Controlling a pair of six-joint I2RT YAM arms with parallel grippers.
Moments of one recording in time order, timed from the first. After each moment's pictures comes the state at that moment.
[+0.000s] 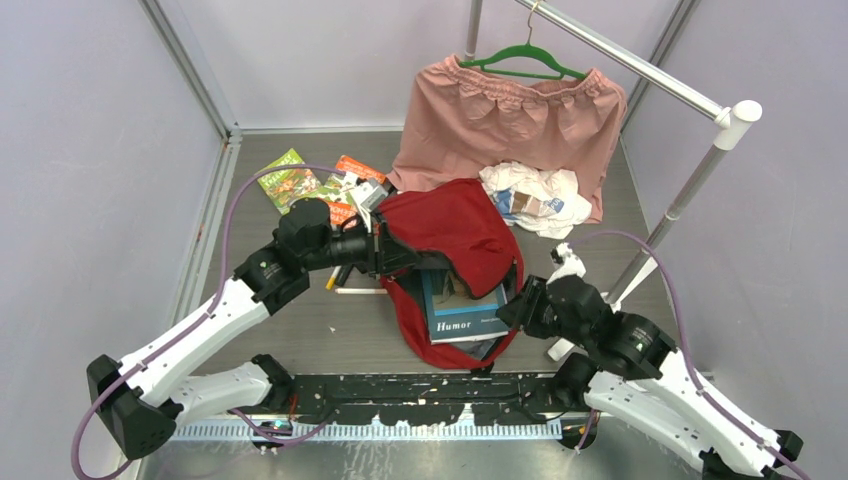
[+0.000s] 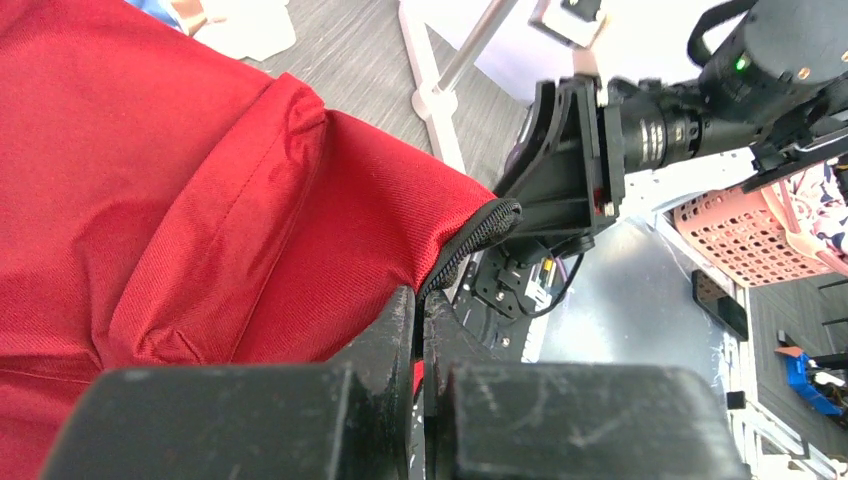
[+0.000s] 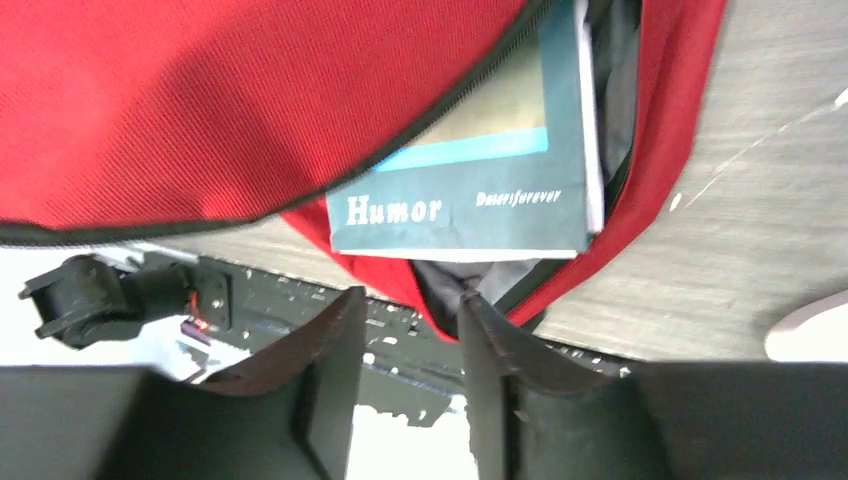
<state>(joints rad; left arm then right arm) -0.74 1.01 0.94 -0.14 0.52 -0.41 0.80 0.54 0.74 -0.93 0.16 0.93</state>
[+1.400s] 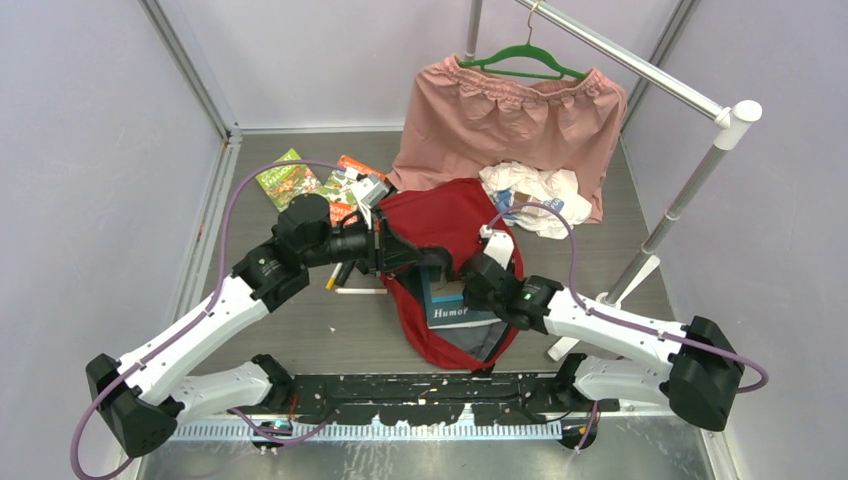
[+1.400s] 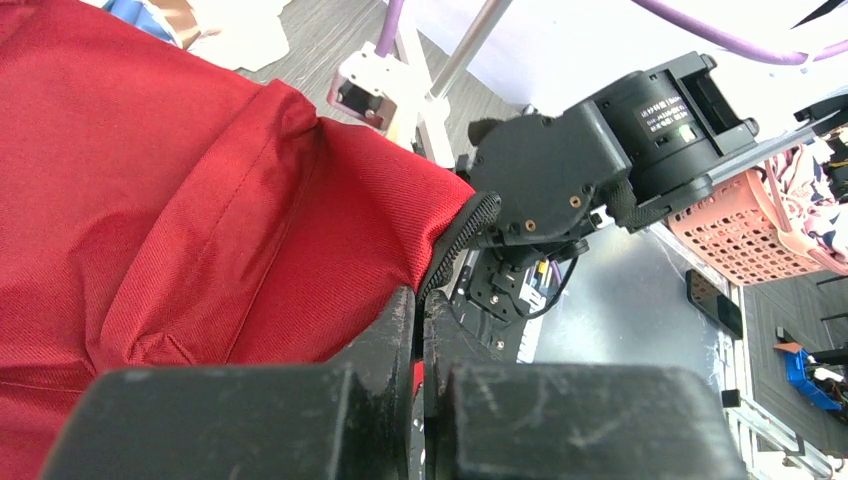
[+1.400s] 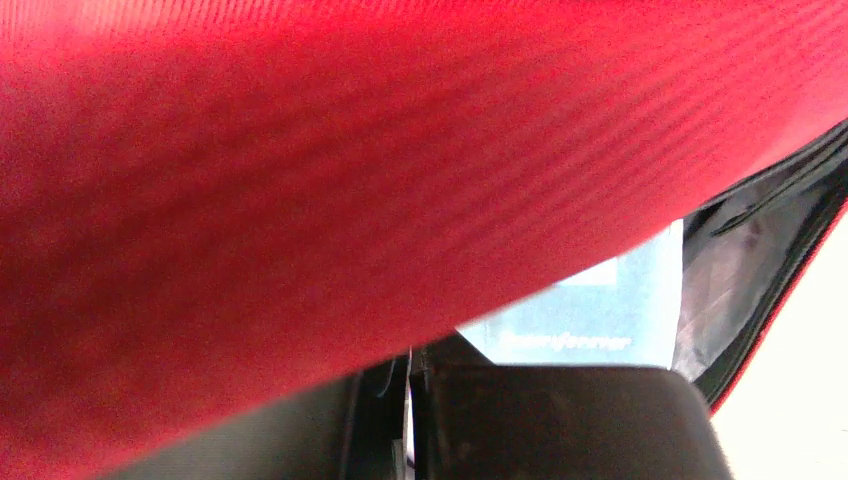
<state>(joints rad) -0.74 1.03 0.99 -0.16 0.52 -0.40 0.95 1.12 0.68 -0.45 0.40 0.87</state>
